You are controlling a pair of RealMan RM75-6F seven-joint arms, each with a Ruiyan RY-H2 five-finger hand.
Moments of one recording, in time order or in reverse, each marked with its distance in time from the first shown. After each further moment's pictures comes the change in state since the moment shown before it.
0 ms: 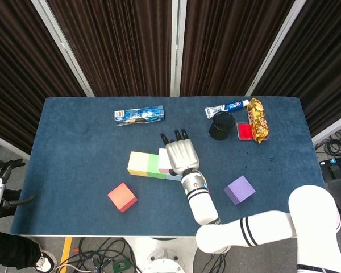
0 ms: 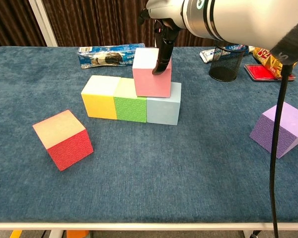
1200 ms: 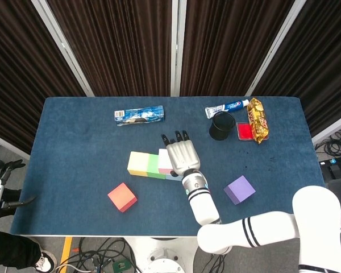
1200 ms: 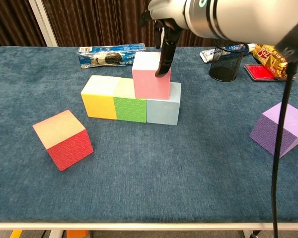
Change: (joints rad) left arm 0.008 0.013 0.007 -0.013 0.011 0.011 -0.034; right arm -0.024 0.019 0.033 -0.030 0.017 -0.013 0.001
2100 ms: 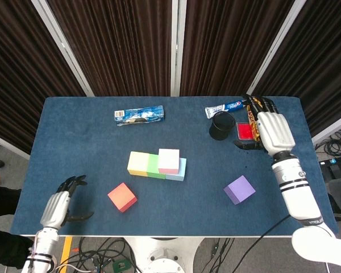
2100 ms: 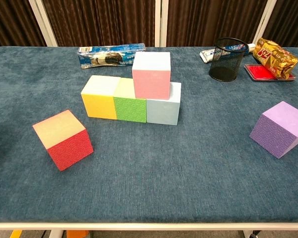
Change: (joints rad) left arm -0.017 -0.164 0.031 -0.634 -0.125 -0.044 0.795; right arm -0.544 0.673 -0.009 -0.146 -0.588 -0.266 0.810
